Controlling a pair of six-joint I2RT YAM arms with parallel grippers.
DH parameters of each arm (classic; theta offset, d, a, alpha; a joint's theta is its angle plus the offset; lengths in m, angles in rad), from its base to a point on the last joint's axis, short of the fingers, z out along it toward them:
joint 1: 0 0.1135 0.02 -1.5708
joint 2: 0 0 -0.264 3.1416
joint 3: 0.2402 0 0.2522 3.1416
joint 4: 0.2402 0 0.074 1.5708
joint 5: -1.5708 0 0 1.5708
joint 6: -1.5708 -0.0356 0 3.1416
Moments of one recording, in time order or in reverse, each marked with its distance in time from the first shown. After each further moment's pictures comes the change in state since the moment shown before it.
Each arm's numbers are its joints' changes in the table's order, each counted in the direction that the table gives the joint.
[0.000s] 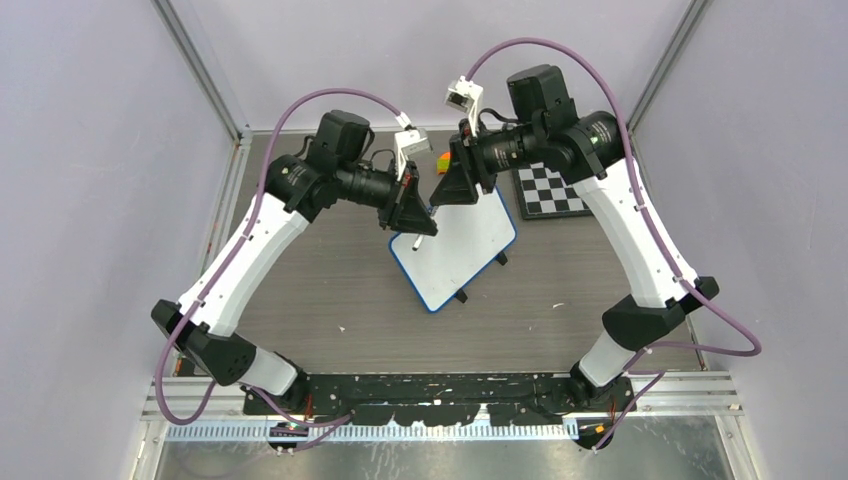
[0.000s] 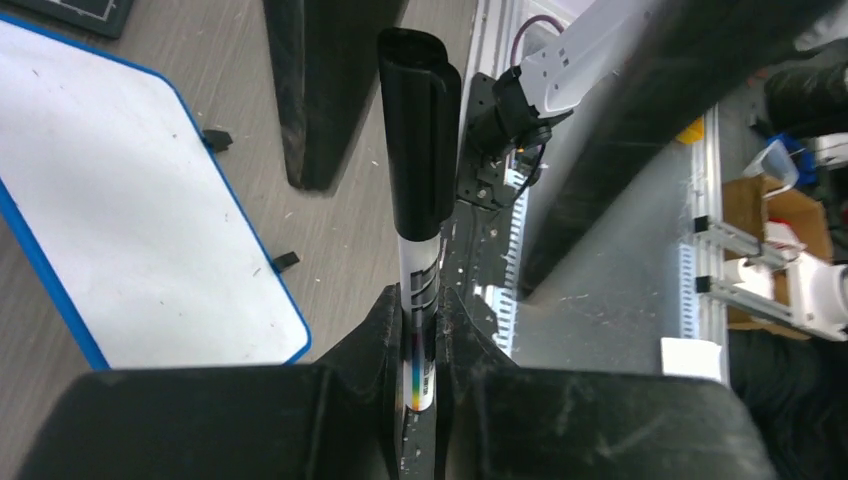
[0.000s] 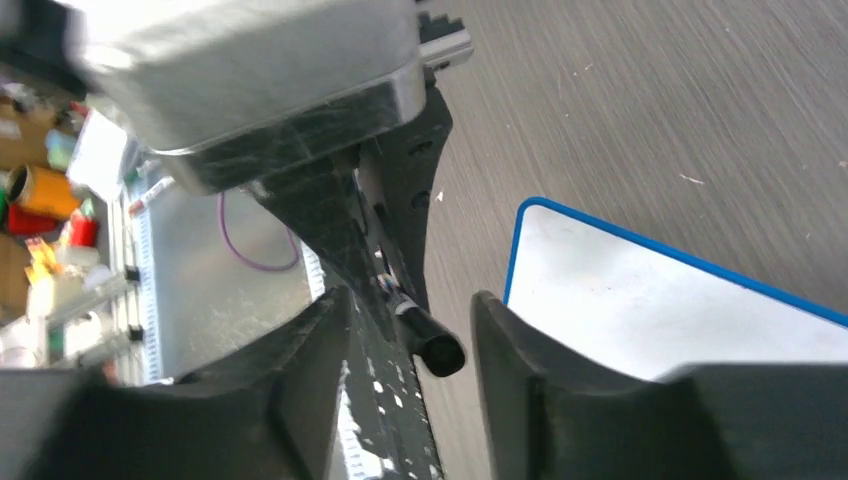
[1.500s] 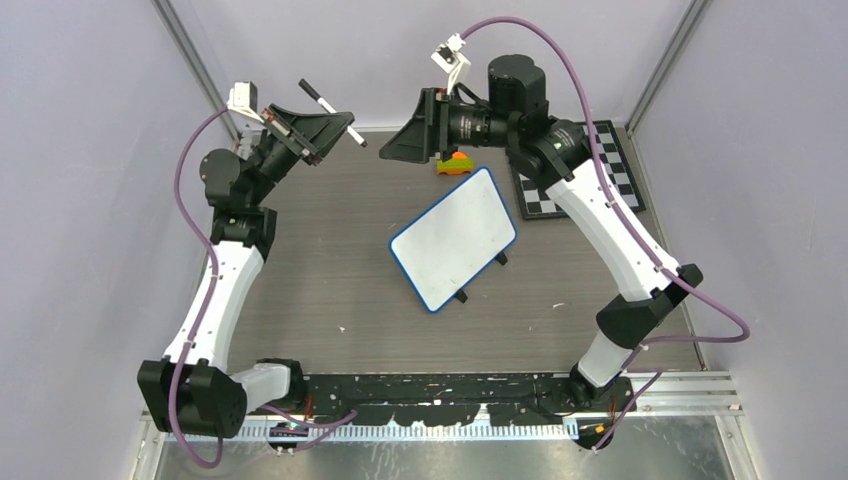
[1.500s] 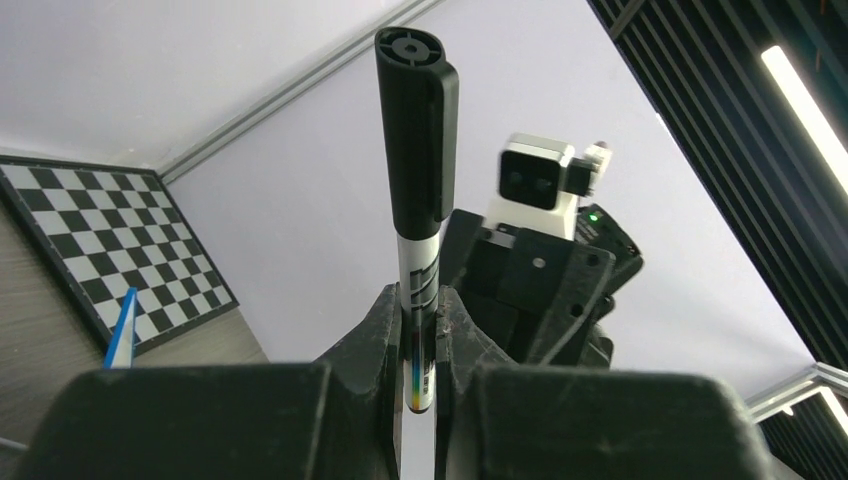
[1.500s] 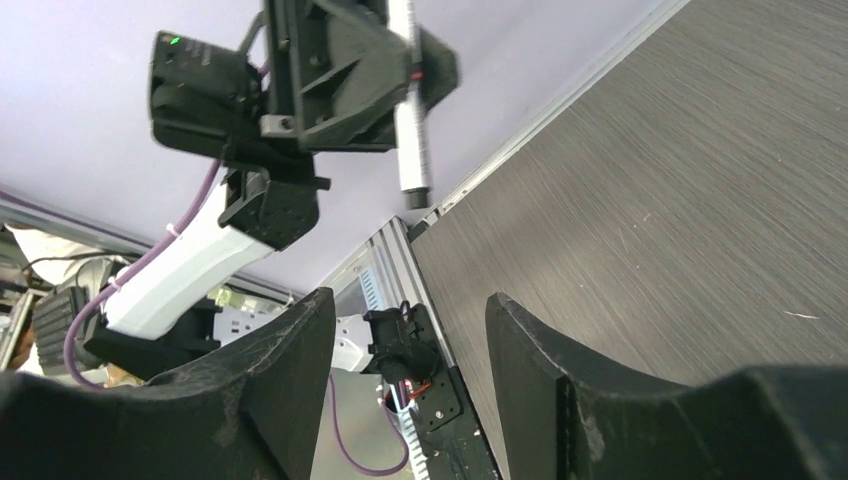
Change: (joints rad) left arm 0.503 -0.299 -0.650 -1.484 0.233 1.493; right arm 0.079 0.024 -0.090 -0.575 -0.169 -0.586
